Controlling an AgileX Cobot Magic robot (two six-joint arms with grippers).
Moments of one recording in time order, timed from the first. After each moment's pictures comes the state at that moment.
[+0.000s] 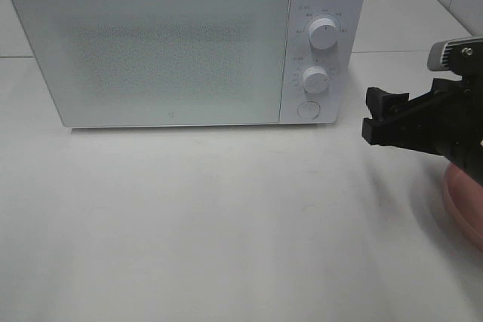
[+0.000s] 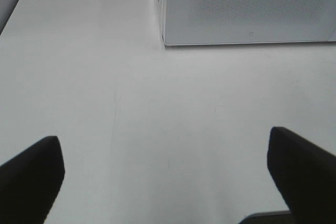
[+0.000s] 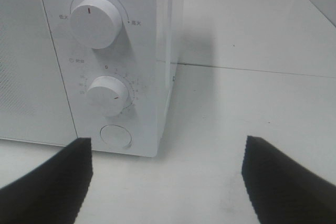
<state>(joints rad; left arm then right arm) 0.00 -0.01 -0.52 -0.09 1.09 0.03 0.50 1.43 -0.26 0.57 -0.97 -0.29</state>
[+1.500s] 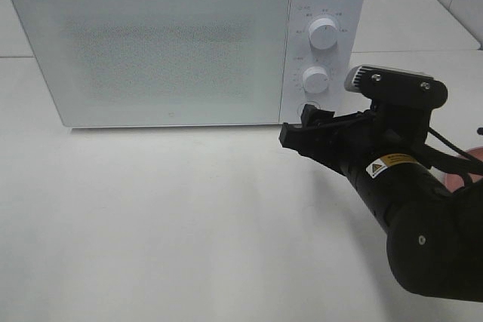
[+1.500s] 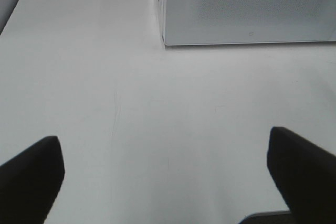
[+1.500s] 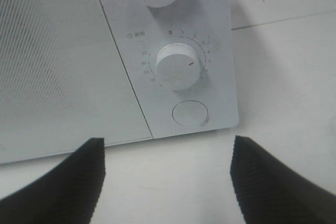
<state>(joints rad) 0.00 -0.01 -0.52 -0.09 1.09 0.03 0.87 1.77 -0.43 0.96 -1.18 -0.01</state>
